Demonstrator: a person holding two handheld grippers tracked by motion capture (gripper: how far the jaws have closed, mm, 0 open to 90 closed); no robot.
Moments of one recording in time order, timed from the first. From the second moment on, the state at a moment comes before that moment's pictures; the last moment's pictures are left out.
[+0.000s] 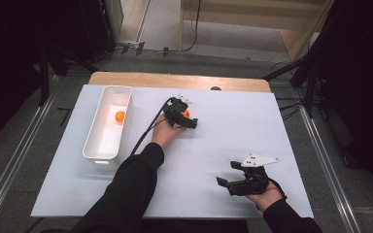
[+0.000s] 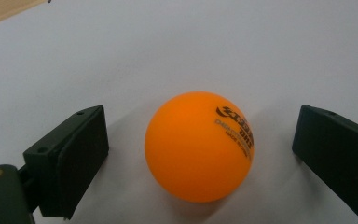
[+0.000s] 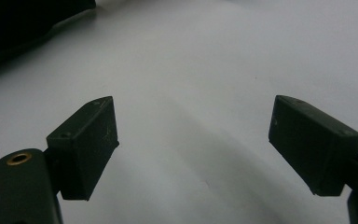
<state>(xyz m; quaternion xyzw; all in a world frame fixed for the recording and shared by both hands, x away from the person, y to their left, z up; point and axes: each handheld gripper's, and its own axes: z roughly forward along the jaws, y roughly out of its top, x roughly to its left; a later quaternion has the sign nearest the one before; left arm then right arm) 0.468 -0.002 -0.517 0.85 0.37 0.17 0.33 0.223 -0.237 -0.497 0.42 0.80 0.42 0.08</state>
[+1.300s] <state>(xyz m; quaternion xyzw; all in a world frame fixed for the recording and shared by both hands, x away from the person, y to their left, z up) 0.458 0.009 -0.510 0.83 0.39 0.16 0.36 0.223 -0.238 -0.497 0.43 0.80 0.42 0.09</state>
